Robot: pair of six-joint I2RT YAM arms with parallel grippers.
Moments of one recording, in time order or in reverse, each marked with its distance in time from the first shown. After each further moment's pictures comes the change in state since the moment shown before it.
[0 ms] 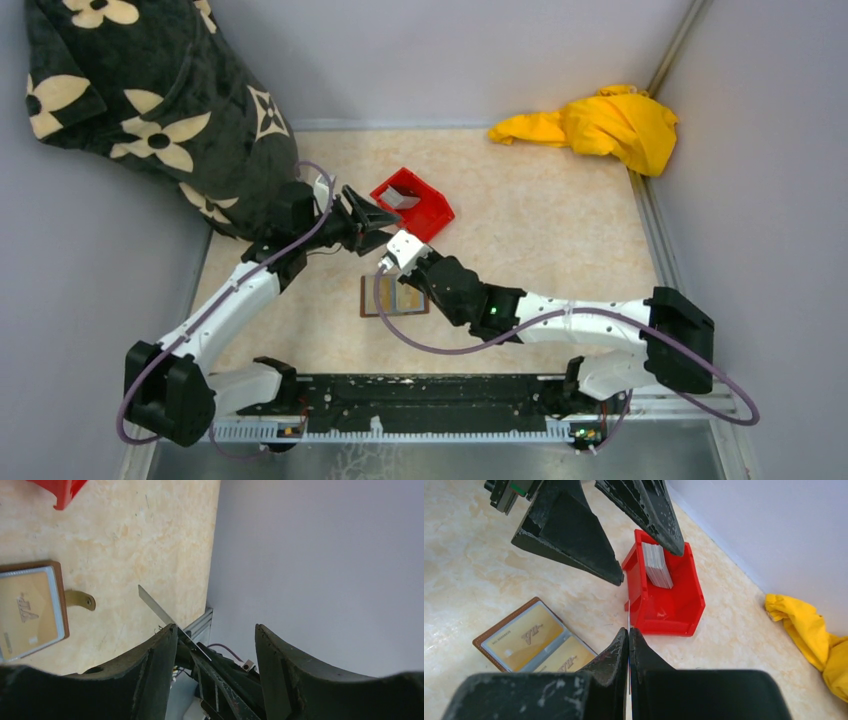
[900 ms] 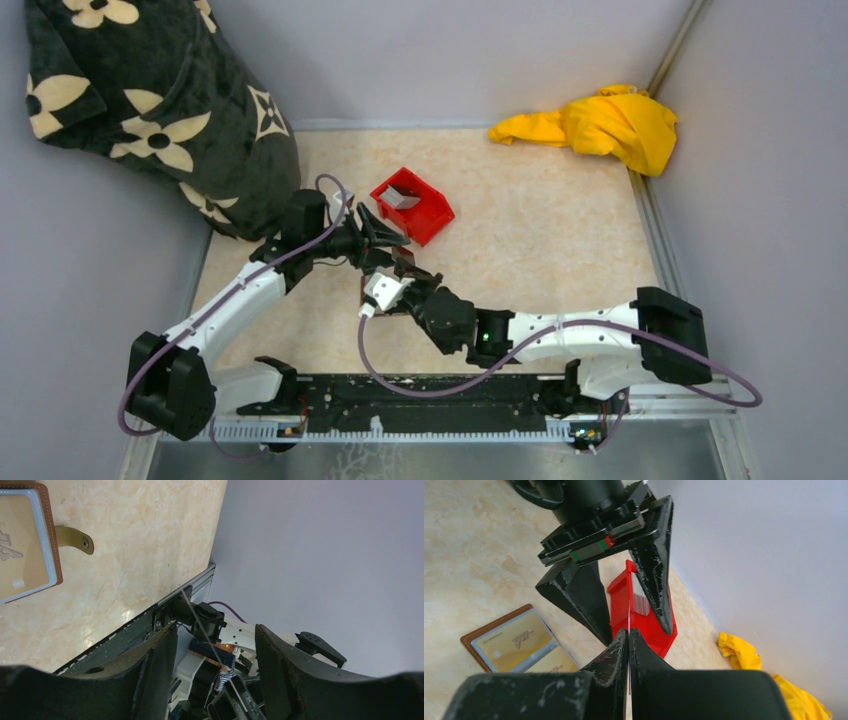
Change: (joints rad) left arm -0.039 0.016 -0.027 -0.098 0.155 -0.022; right arm 0.193 0.022 -0.039 0.218 0.174 -0.335
